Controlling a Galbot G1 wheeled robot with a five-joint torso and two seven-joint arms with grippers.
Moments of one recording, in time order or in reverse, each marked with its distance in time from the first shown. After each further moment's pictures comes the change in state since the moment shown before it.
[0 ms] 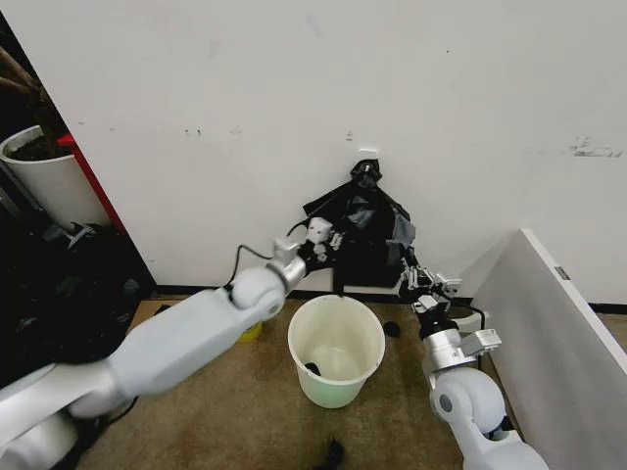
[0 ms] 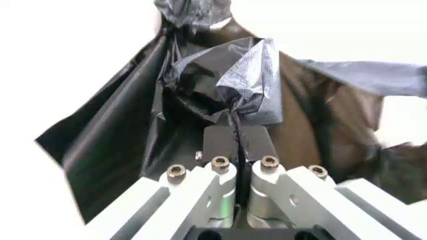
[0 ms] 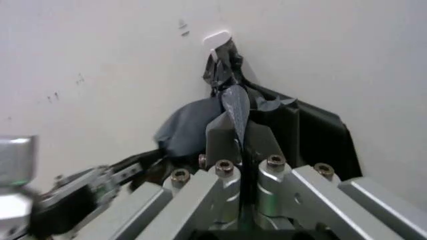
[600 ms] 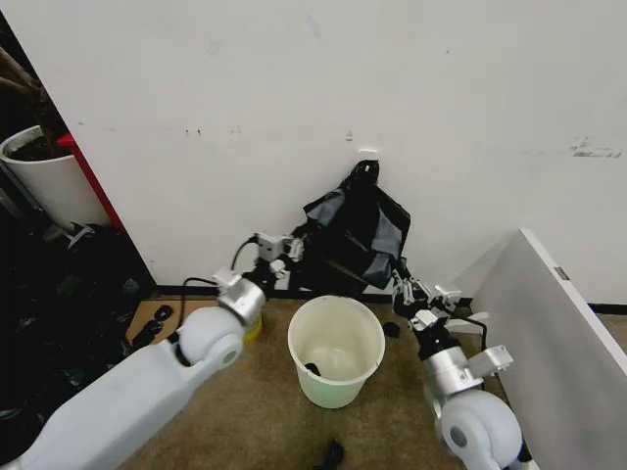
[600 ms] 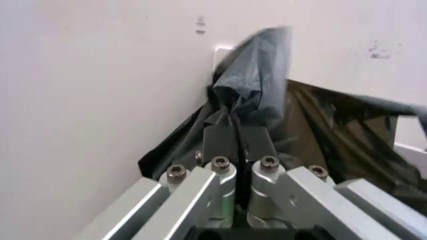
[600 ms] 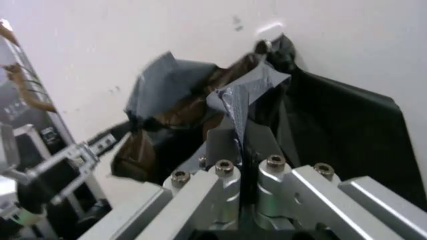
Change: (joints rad) left arm 0.380 0.139 -0.349 -0.320 0.101 -0.032 -0.036; right arm -0.173 -0.073 -0.047 0.229 0.046 -0.045 0.022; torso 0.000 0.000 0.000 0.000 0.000
